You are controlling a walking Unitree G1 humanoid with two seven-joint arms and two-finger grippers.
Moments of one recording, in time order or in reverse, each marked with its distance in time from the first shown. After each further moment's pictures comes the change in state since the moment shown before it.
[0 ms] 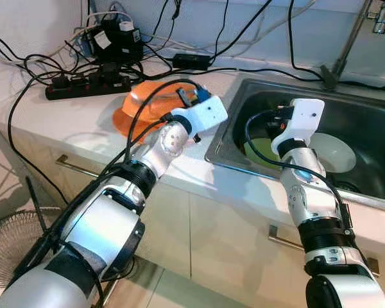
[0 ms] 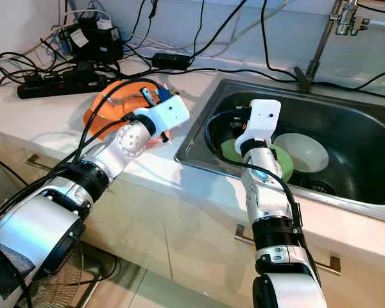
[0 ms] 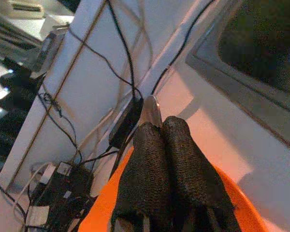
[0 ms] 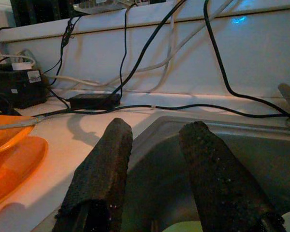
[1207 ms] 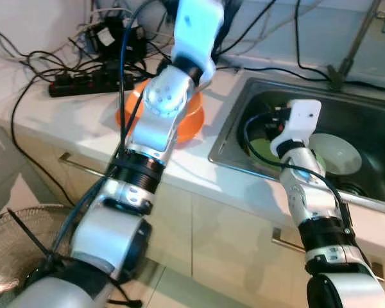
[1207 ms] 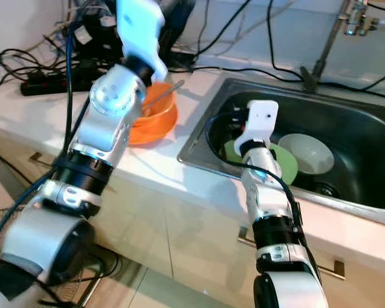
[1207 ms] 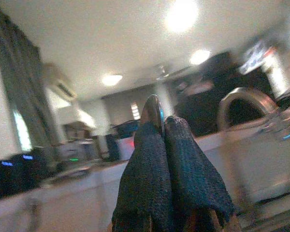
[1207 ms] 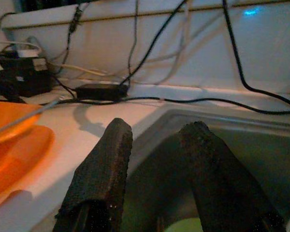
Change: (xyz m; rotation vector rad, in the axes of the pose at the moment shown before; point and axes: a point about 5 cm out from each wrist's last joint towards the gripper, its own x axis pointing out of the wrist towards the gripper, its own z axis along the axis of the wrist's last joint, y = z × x) left arm -0.025 0.073 0.104 -0.692 -0.667 0.127; right arm 0.002 0.003 -0.002 -0.021 0.023 0.024
